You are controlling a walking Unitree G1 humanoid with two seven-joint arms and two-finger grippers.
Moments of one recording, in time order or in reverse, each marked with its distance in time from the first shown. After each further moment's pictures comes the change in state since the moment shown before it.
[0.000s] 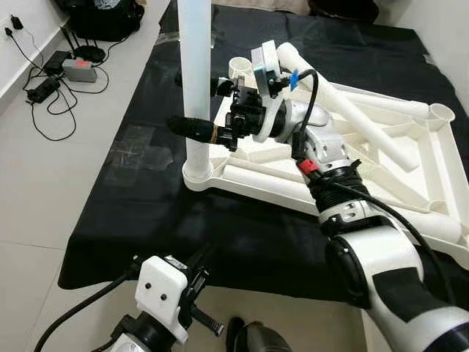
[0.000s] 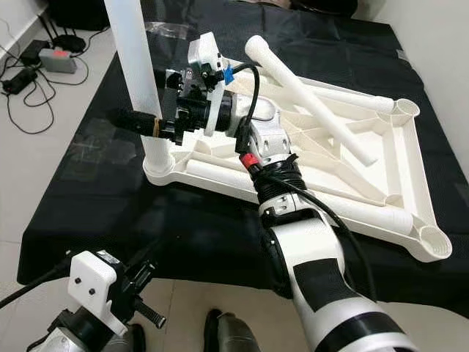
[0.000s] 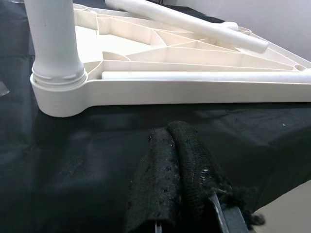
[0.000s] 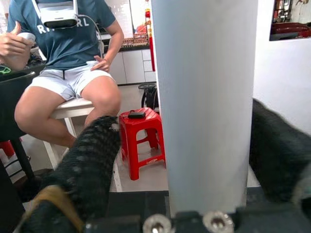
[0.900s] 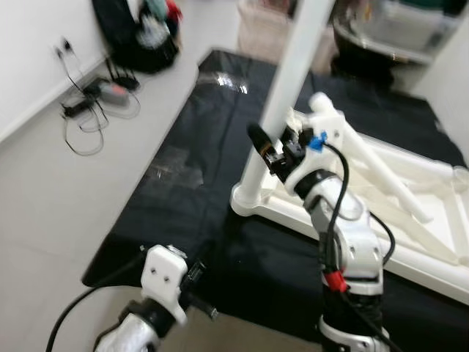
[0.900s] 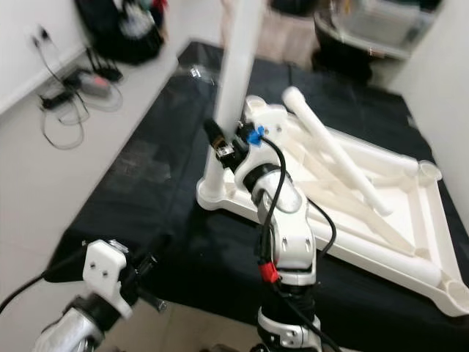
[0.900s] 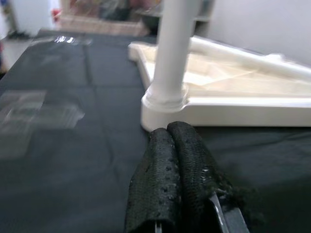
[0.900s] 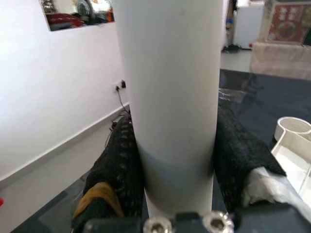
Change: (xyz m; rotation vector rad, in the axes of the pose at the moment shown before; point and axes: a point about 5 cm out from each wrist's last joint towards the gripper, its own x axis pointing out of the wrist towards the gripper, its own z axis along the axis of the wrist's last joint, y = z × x) left arm 0.033 0.028 -0.039 0.005 0.033 0.002; right arm -0.070 0.051 -0.056 0.150 0.323 -1.097
